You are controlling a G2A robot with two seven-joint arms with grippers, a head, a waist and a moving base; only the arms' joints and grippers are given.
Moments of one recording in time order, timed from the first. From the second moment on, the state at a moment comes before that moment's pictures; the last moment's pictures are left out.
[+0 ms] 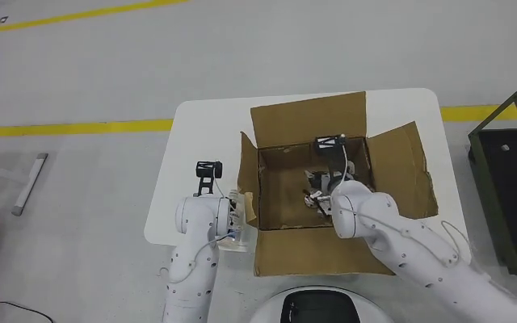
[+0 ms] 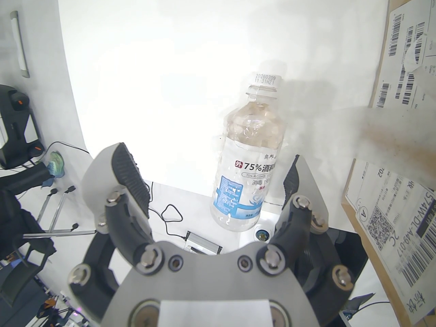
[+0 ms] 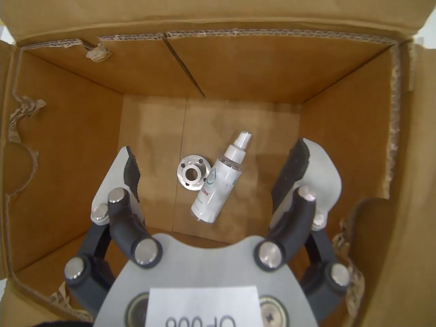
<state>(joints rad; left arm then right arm) 1.02 -1.49 -1.33 -1.69 1.71 0.09 -1.46 -0.85 -1.21 0.83 -1.76 -1.11 0.78 1.00</state>
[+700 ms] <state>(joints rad) 1.02 -1.49 -1.33 -1.69 1.71 0.09 -1.46 -0.81 -1.25 0.79 -1.62 -1.10 0.76 1.02</state>
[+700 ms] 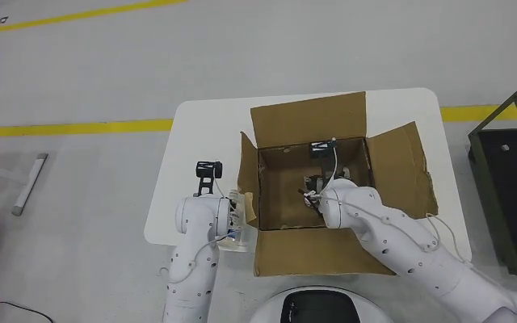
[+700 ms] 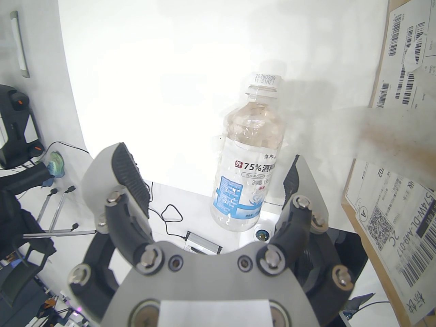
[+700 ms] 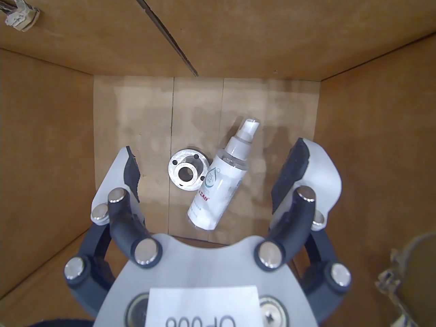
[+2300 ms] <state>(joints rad) 1.02 -1.49 -1.33 -1.69 1.71 0.09 -1.46 -0.92 -1.38 0.91 -1.52 -1.26 0.71 1.11</state>
